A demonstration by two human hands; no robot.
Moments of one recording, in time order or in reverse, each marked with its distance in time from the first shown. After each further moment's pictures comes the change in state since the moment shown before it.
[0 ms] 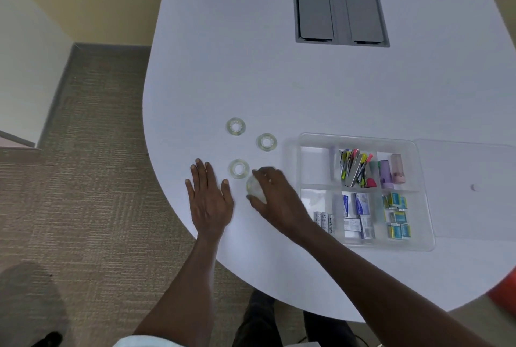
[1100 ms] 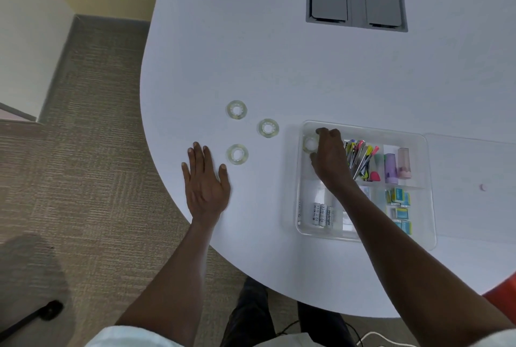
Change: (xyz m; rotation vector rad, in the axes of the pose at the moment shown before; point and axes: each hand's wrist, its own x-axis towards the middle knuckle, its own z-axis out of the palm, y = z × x) left_hand 0.000 0.003 -0.004 -0.003 0.018 -0.014; right_hand 0.031 0.095 -0.044 -0.081 0.035 0.438
